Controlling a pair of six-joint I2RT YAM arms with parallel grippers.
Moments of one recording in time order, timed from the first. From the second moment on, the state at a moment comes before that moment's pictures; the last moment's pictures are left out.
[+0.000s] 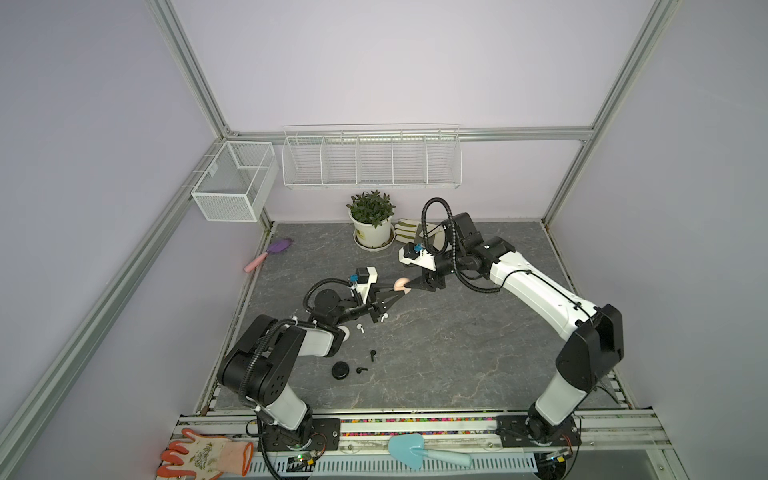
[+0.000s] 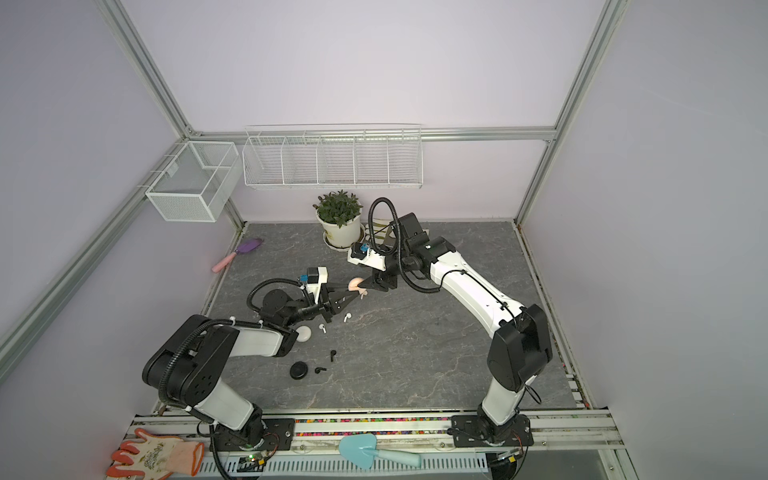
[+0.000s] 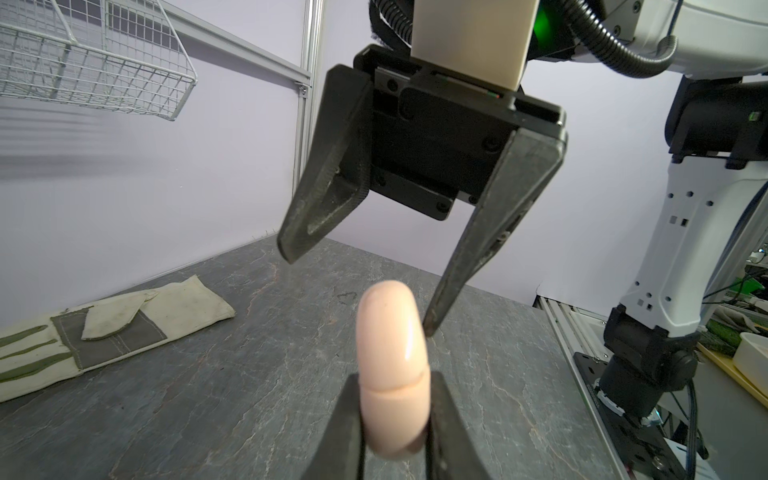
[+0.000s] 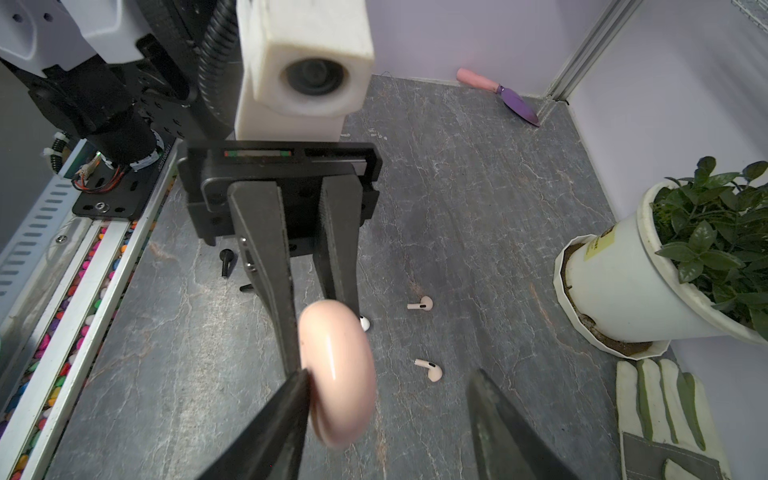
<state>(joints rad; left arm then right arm) -0.44 1.62 0.47 1.38 0.88 -0.33 0.59 1.72 1.59 -0.70 -0.68 -0.80</state>
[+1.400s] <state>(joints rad) -0.44 1.62 0.45 1.38 0.89 -0.34 0.61 1.71 1.51 -0.60 -0.69 -0.84</state>
